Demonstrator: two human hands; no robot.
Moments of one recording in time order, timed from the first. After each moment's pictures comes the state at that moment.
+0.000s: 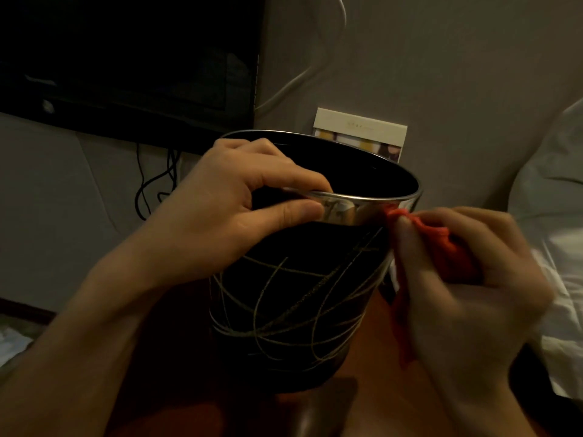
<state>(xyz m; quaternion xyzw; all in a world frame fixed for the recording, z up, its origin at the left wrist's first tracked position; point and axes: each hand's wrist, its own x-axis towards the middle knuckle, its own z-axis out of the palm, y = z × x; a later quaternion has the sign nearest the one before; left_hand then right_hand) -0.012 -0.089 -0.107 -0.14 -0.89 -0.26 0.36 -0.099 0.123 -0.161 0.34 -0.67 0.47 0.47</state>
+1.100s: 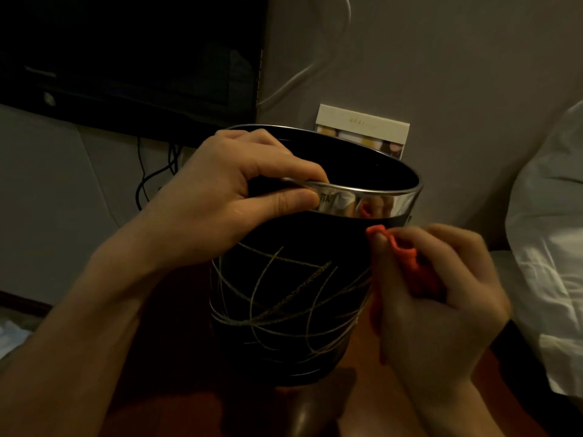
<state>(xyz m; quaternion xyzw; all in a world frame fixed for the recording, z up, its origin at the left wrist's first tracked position) -0.014 -0.095 -0.106 -0.16 -0.88 -0.27 0.37 -0.100 0.112 -0.189 0.35 -0.66 0.44 0.50</state>
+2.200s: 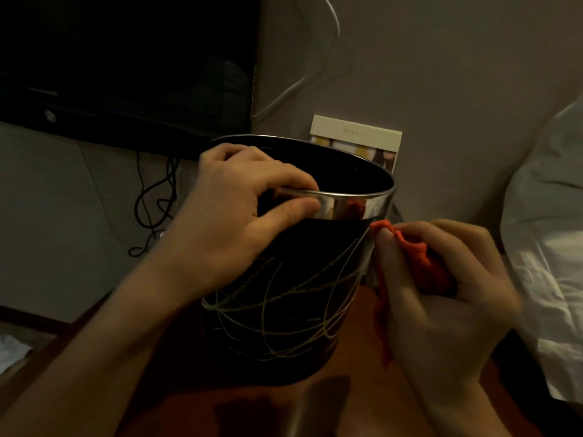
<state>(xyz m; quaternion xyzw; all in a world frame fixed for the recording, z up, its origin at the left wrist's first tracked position) -0.018 -0.082 -0.112 -0.09 -0.88 -0.23 0.41 -0.101 0.118 -0.170 0.35 -0.65 0.47 0.49</state>
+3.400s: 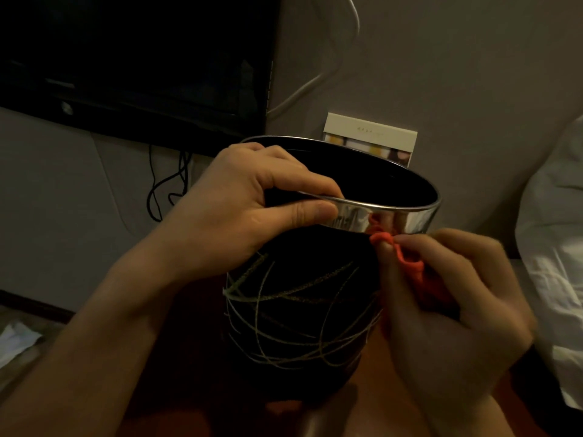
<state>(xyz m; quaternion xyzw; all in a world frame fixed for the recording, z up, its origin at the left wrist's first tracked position) -0.011 -0.091 -0.105 -0.15 -0.86 -0.31 0.36 -0.088 0.110 -0.178 0.37 -0.64 0.41 0.53</state>
